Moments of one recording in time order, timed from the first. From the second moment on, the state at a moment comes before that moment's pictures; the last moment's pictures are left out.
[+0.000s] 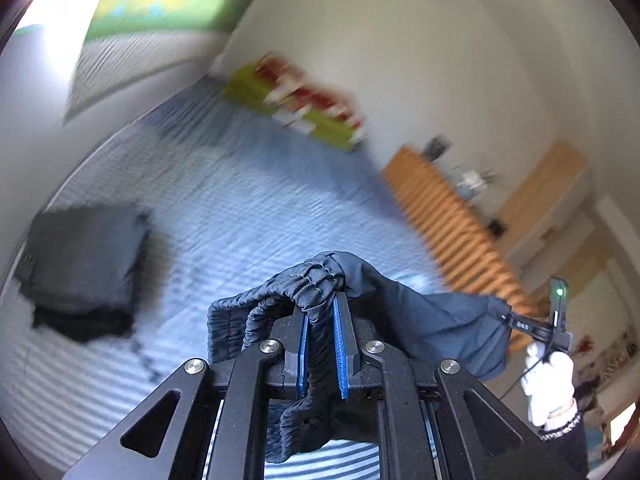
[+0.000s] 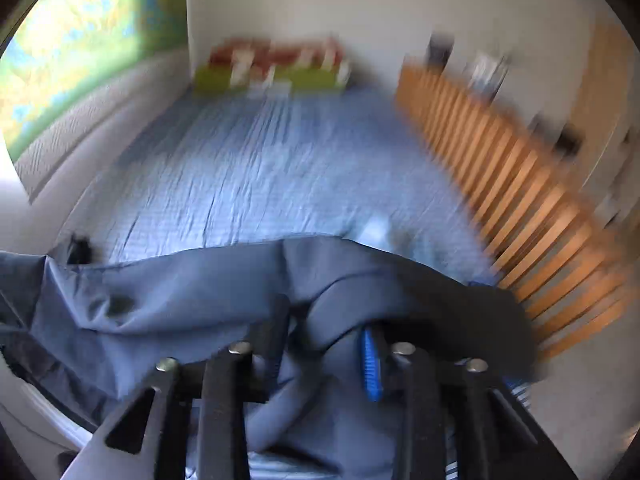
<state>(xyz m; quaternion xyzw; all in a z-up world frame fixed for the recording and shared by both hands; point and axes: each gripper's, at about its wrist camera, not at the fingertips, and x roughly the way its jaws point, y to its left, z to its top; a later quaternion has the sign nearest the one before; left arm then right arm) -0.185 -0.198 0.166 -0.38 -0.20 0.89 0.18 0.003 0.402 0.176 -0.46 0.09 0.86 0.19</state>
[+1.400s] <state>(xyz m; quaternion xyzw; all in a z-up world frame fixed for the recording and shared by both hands) -0.262 -0.302 -0.093 -0.58 -0.27 0.76 0.07 -0.037 -0.011 -0.052 -0.55 -0.07 0.79 -0.26</state>
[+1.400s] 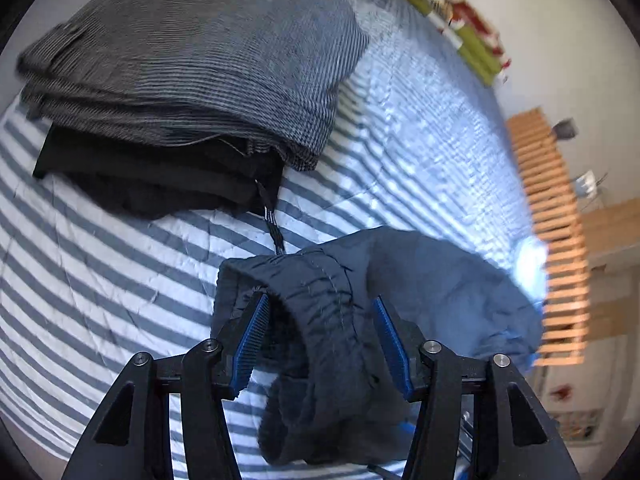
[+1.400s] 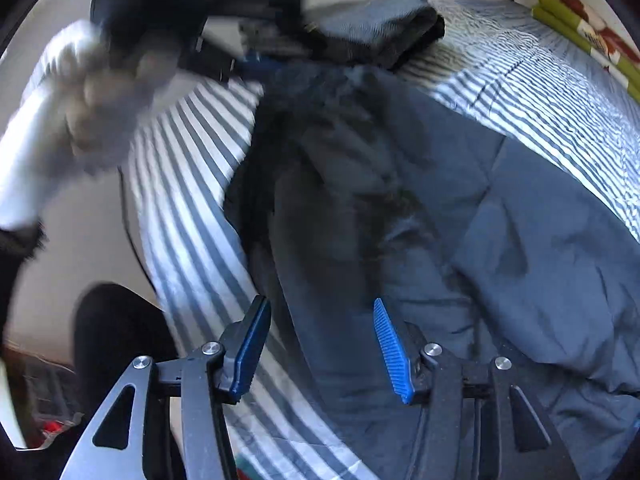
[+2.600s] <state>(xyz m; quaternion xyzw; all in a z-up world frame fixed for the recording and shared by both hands) -0.161 -0.271 -0.130 -0.52 -0.28 0.78 0.20 -0.197 0.058 0.008 -0.53 0.03 0.83 -0.16</state>
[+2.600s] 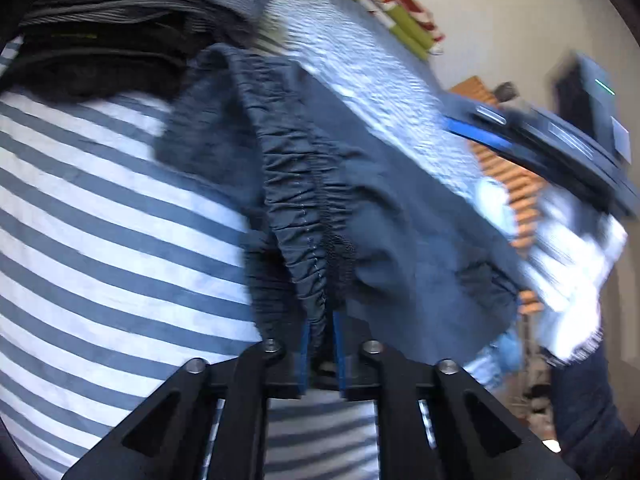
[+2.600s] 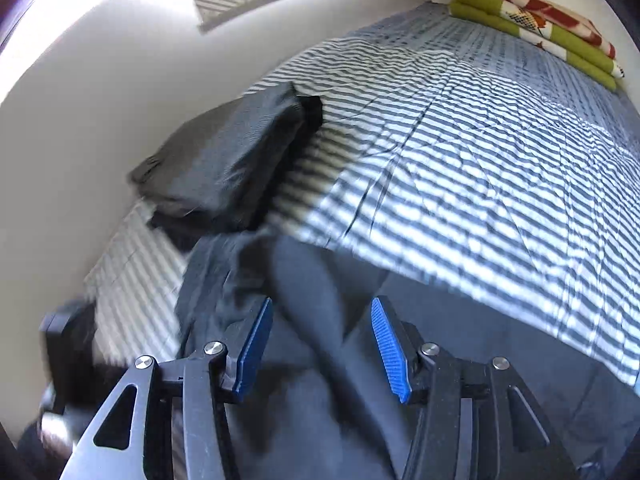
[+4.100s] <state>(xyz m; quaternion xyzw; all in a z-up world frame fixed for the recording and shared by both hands) -0.159 -0.314 -0.072 -0.52 -0.21 0.81 0.14 -0.298 0.041 0.022 -0.47 -0.07 0.88 -0.01</state>
